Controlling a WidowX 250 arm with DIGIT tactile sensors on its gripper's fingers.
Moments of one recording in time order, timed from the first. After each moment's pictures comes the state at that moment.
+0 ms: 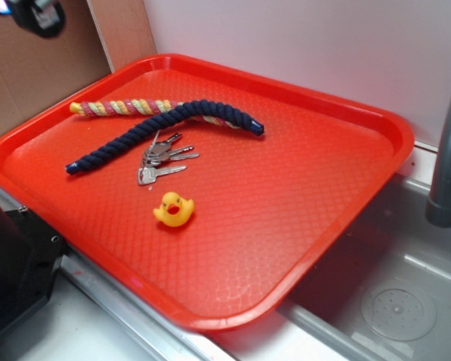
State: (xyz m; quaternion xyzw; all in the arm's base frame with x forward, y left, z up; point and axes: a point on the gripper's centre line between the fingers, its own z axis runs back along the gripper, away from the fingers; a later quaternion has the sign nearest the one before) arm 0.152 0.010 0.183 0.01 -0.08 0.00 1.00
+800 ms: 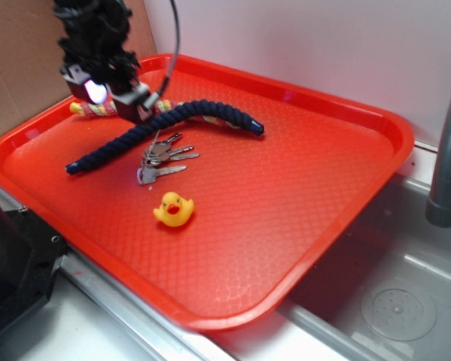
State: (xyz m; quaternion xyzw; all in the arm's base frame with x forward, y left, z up) arm 0.215 0.036 0.054 0.02 -0.04 0.05 1.00
